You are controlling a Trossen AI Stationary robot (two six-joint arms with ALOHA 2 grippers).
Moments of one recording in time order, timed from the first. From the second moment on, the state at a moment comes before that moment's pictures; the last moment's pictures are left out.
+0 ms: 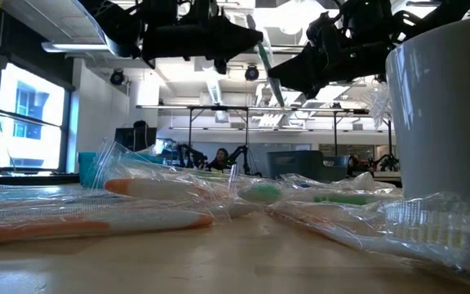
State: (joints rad) left arm 0.33 1.57 0.92 0.75 0.43 -0.09; right arm -0.29 1.37 0.55 0.71 -0.24 -0.03
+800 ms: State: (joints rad) left arm 0.54 1.26 0.92 0.25 0.44 -0.12; right arm -0.27 1.06 0.55 0.25 -0.23 -0.02
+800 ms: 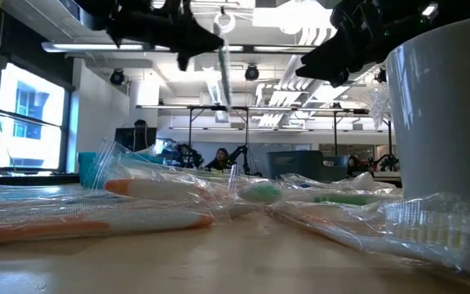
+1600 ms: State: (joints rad) left arm 0.84 1.09 0.92 -0.43 0.12 -0.23; right arm -0.27 1.07 0.55 0.24 -0.12 -0.02
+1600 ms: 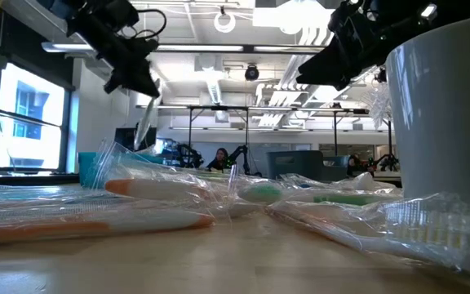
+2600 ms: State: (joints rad) left arm 0.86 1.34 0.92 -0.49 0.09 -0.40; right arm -0.28 1.07 0.55 0.23 -0.08 -0.02
